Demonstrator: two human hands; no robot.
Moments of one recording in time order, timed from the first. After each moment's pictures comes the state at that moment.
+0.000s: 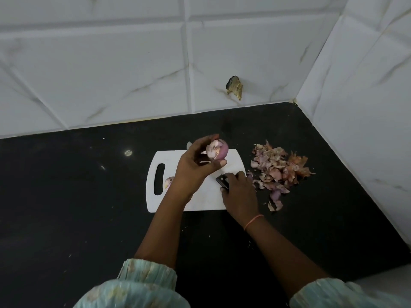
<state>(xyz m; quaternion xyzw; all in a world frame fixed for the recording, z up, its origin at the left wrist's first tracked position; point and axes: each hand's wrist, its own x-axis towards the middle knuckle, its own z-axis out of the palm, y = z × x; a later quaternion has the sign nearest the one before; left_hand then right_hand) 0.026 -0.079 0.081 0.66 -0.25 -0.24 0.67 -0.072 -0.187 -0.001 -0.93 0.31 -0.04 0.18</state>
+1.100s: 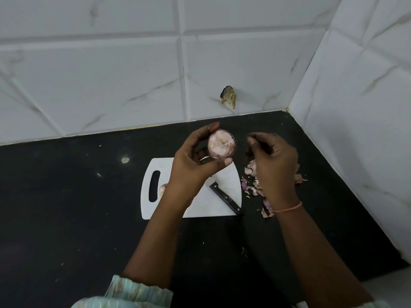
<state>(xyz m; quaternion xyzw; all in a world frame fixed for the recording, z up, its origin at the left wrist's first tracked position) -0.003 -0.079 0.143 0.58 -0.28 -0.21 0.74 -0.087 -0.228 0.132 -0.78 0.22 -0.44 0.40</state>
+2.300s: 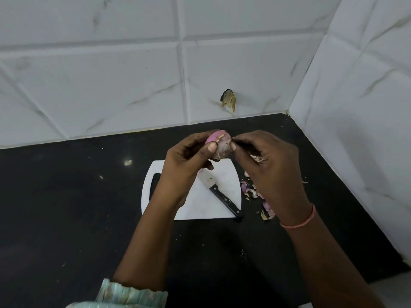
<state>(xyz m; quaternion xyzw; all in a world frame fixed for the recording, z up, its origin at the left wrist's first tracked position) 0.002 -0.073 0.157 0.57 -0.27 -0.23 0.74 -0.103 -0.212 0.174 -0.87 0.05 -0.41 0.26</state>
